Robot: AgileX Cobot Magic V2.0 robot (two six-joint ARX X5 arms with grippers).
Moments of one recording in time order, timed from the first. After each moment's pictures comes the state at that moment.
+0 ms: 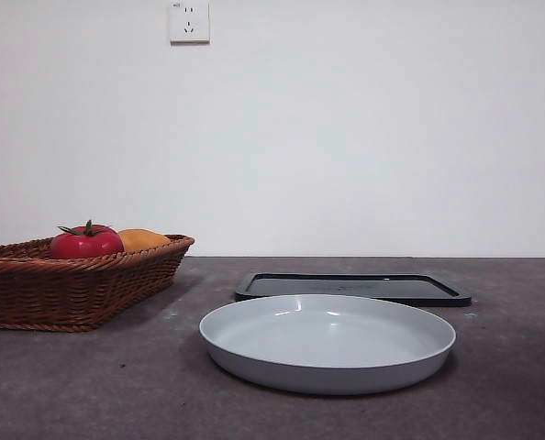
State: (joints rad) left arm 0.02 0.00 0.03 -0.17 0.03 -0.07; right arm -0.05 0.00 0.02 -0.17 -0.03 0.03
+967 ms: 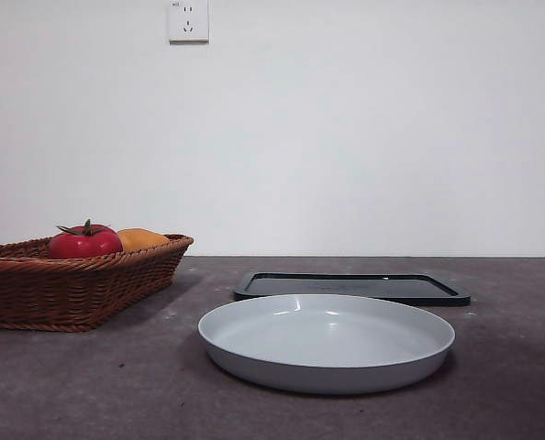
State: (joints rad) left arm 0.02 0.06 0.20 -0.13 0.03 -0.16; right arm -0.05 0.02 0.14 -0.18 -0.11 0.30
